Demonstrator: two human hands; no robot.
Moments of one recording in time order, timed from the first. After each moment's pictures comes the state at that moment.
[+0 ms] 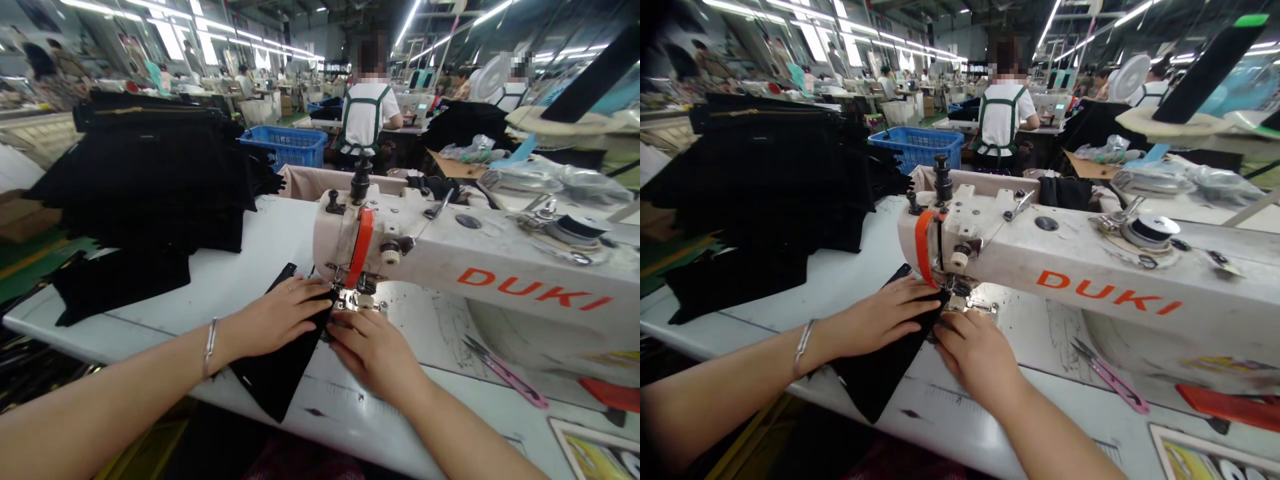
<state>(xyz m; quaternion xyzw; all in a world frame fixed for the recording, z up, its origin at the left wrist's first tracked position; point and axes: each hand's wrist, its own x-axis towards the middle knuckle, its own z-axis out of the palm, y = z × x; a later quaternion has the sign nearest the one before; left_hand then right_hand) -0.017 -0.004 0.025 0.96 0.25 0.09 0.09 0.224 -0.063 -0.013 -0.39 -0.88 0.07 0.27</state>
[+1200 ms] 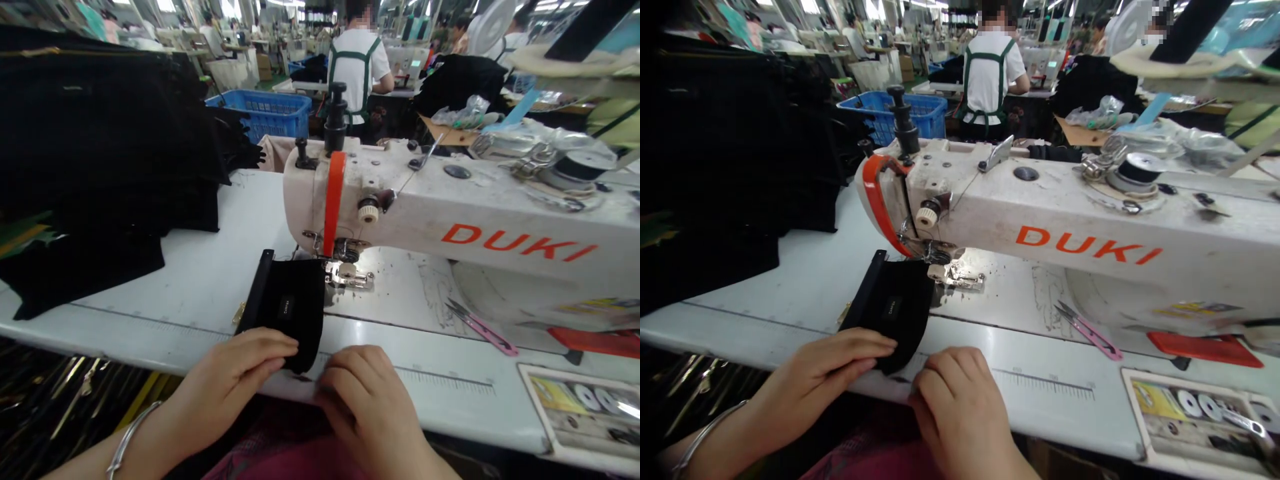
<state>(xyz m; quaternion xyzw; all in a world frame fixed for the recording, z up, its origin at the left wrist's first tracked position) -0.037 -0.103 0.014 0.84 0.40 0.19 0.32 0.201 -0.161 -0.009 -0.48 -0.79 0.18 0.34</state>
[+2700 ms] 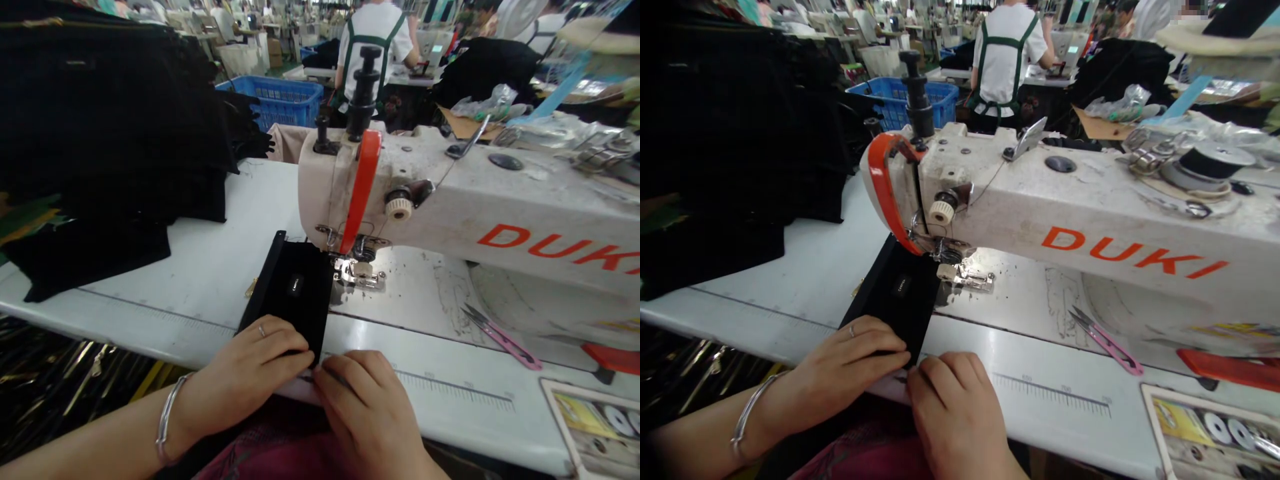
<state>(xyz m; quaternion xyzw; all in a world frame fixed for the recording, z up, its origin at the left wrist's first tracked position) -0.026 -0.095 0.011 0.94 0.25 0.18 0.16 0.193 -0.157 -0.013 -0.44 -0.81 0.10 0.37</state>
